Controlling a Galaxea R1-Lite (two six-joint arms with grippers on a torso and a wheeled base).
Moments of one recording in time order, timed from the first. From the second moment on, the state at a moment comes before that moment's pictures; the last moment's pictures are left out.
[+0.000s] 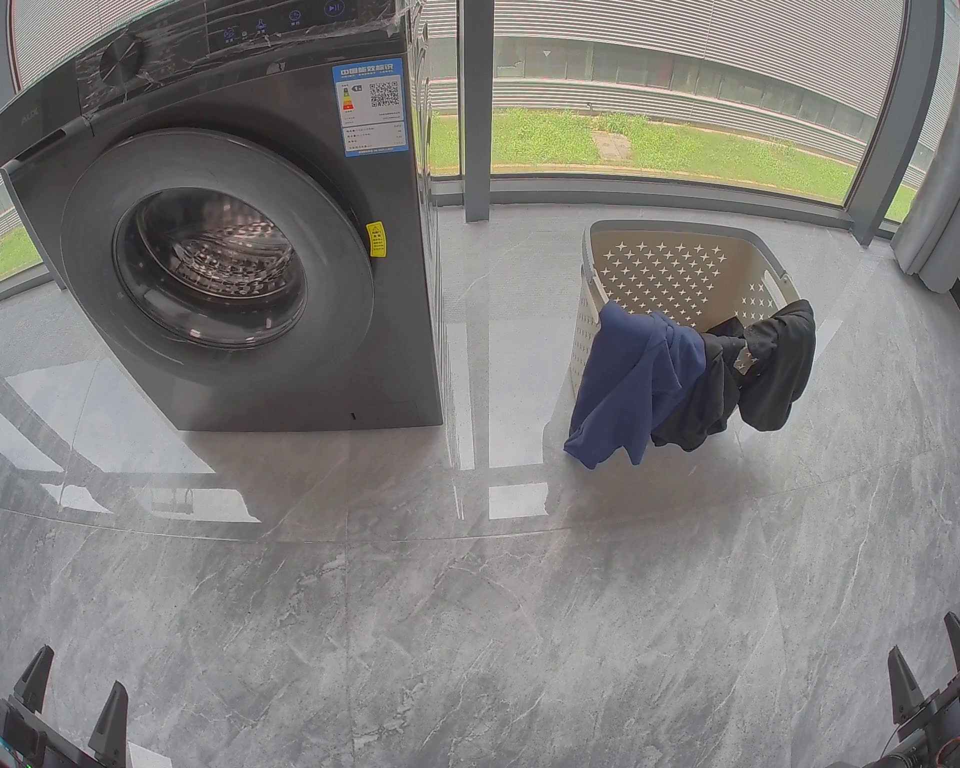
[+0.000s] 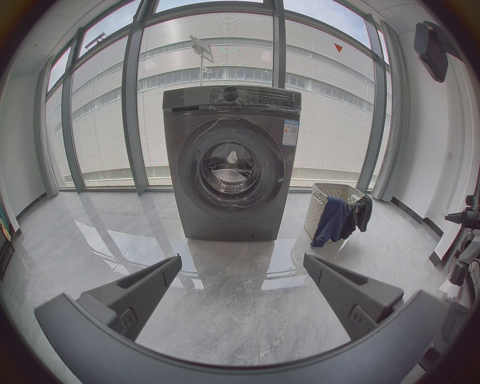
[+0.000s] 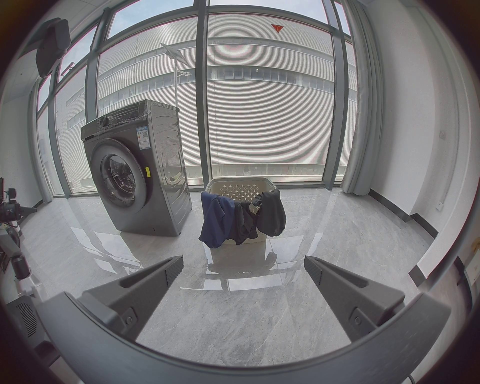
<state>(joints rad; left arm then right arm) -0.01 0.02 -0.02 0.00 0.01 -0.04 -0.01 0.02 -0.02 0.00 -0.01 0.00</state>
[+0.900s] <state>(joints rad) -0.01 0.02 -0.02 0.00 0.01 -0.04 -0.01 0.02 -0.02 0.00 -0.01 0.00</state>
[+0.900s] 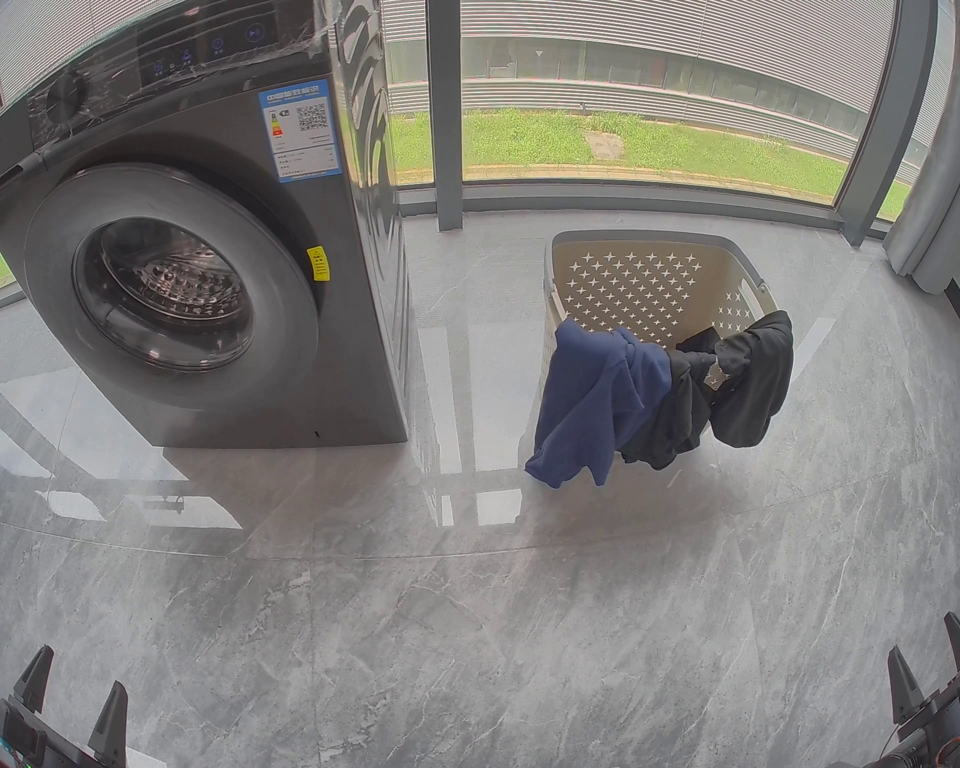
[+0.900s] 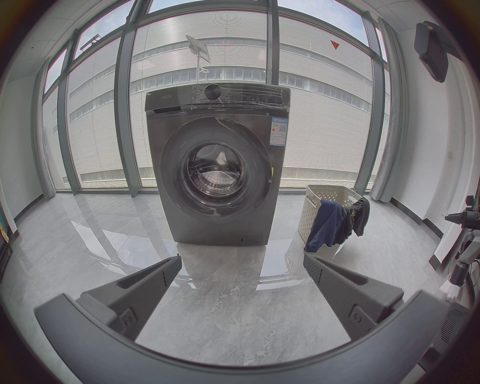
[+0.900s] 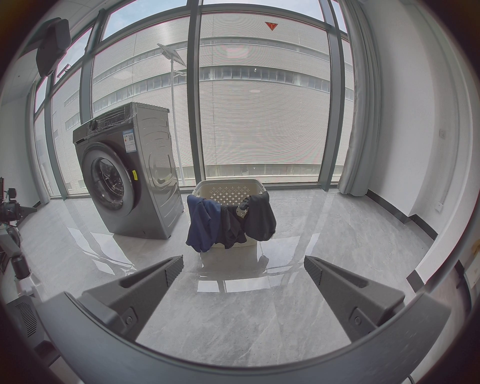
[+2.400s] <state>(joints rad) -0.01 0.02 -0.02 0.00 0.01 -0.04 -0.01 0.02 -0.02 0.00 -0.01 0.00</state>
